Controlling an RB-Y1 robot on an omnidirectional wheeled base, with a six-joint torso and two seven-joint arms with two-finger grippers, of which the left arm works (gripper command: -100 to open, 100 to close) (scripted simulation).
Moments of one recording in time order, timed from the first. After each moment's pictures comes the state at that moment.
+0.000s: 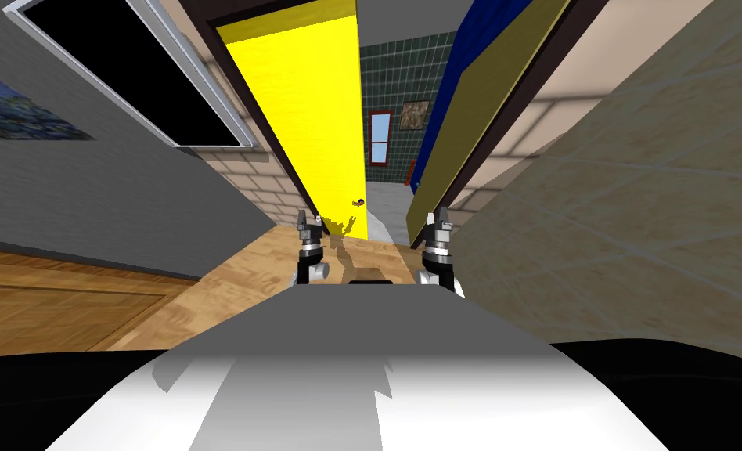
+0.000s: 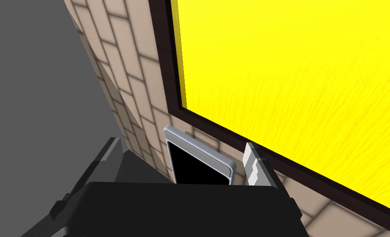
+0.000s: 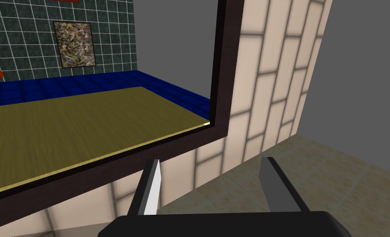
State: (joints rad) arm 0.32 0.04 0.01 -1.90 0.06 -0.65 0.08
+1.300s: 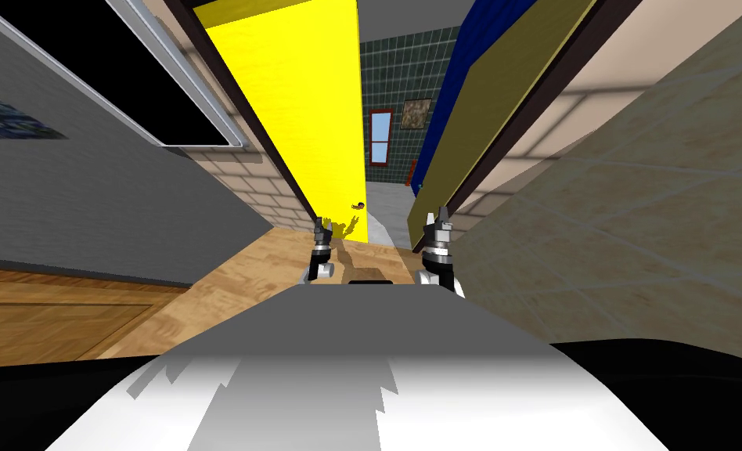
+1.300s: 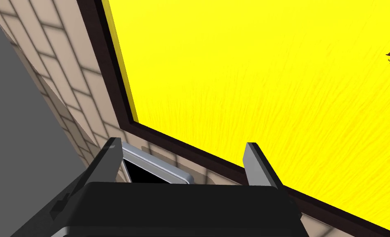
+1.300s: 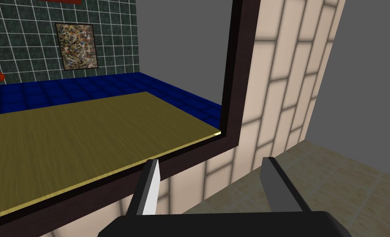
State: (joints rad) arm 0.21 0.08 -0.01 -1.61 0.04 -0.68 0.09
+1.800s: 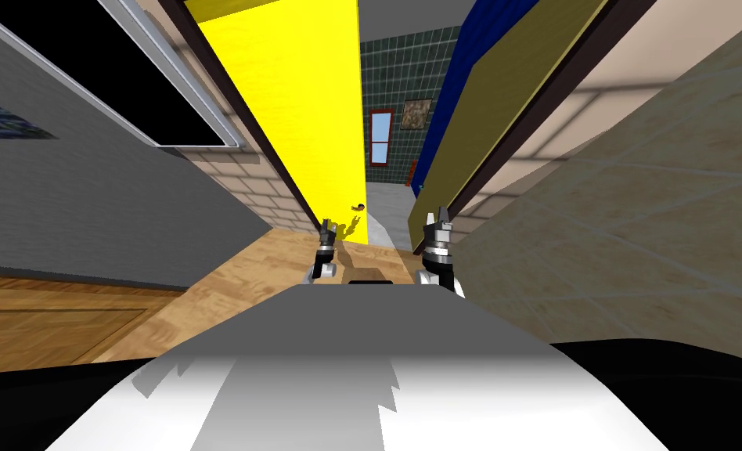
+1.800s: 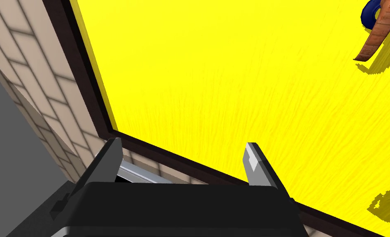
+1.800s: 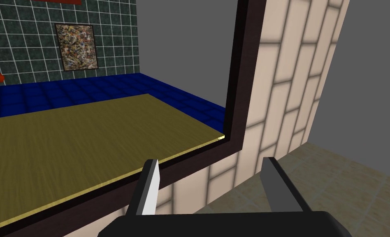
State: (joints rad) arm 0.16 0.08 -0.03 -1.49 0.03 -0.70 0.09
